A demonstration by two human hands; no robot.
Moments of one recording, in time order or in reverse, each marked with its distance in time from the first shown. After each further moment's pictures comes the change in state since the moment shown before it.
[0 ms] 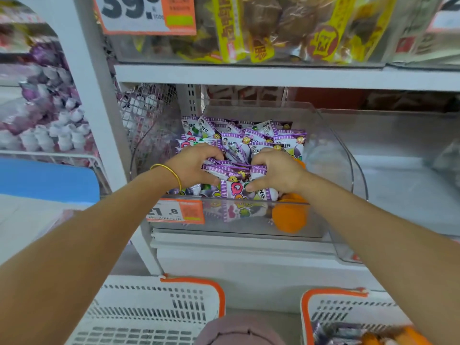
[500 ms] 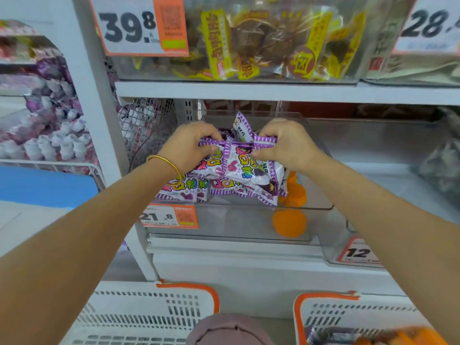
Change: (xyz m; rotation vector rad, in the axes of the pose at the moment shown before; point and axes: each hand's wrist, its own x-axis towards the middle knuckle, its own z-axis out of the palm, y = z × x) left_hand 0.004 0.035 -0.031 -0.003 0.385 0.137; right_hand -0.011 -0.012 -0.058 0.133 0.386 -0.135
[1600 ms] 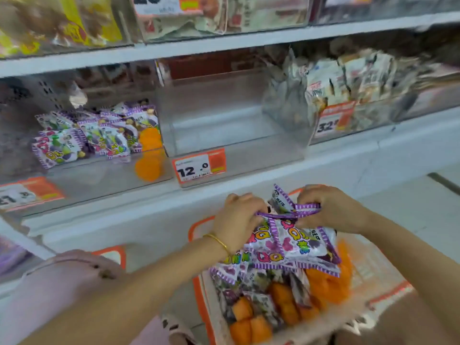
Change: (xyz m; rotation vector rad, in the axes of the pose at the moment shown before) left_hand -0.152 0.291 0.215 -0.258 -0.447 0.283; right_hand -0.390 0.103 -0.167 -0.067 -0.215 0.461
